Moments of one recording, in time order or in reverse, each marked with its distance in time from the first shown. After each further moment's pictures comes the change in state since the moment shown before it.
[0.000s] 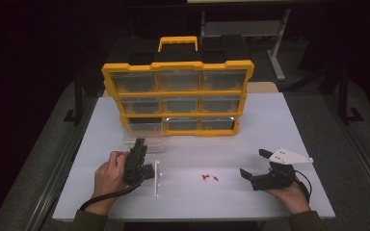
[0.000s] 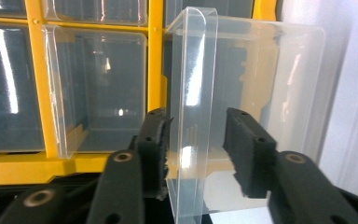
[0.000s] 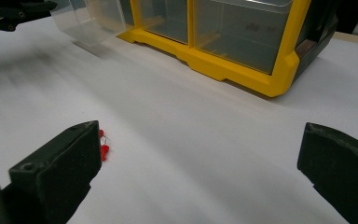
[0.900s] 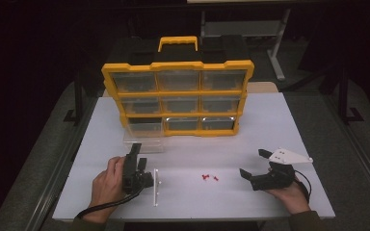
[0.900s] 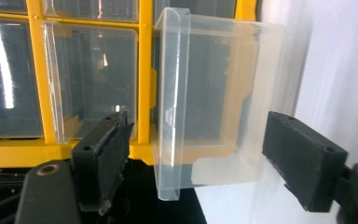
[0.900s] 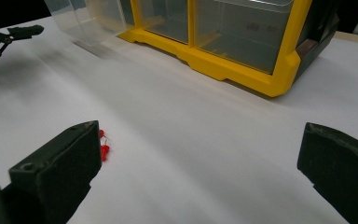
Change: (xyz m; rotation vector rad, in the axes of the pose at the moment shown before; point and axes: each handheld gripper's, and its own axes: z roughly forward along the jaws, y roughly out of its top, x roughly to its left) left arm -0.011 -0.001 -0.021 0.009 -0.006 -0.023; right arm 0.000 0.000 0.001 0.000 0.002 0.004
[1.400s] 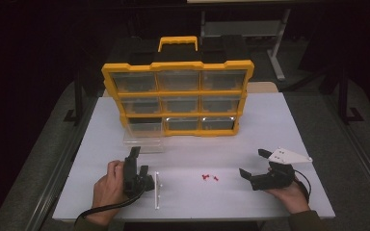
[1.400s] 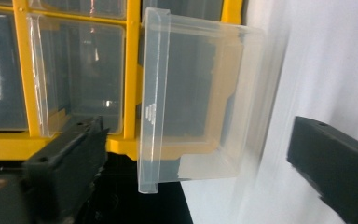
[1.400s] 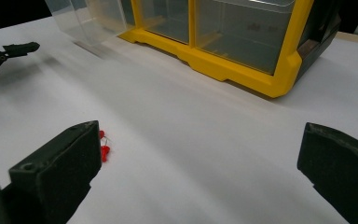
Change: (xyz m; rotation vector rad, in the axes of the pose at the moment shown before) left arm -0.007 0.003 -0.003 0.013 -0.024 -0.050; right arm 0.000 0.000 0.001 0.000 0.001 0.000
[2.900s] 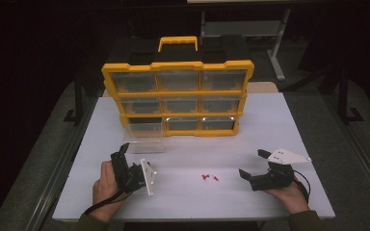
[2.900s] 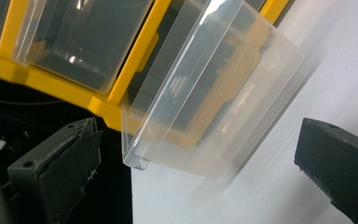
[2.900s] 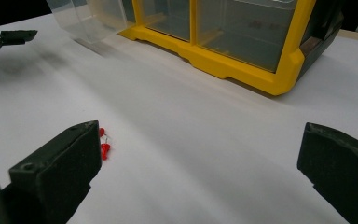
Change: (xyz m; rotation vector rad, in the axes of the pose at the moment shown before) left arm 0.021 -0.010 0.005 0.051 -0.080 -0.404; right arm 0.001 -0.001 0.001 0.010 0.002 -0.003
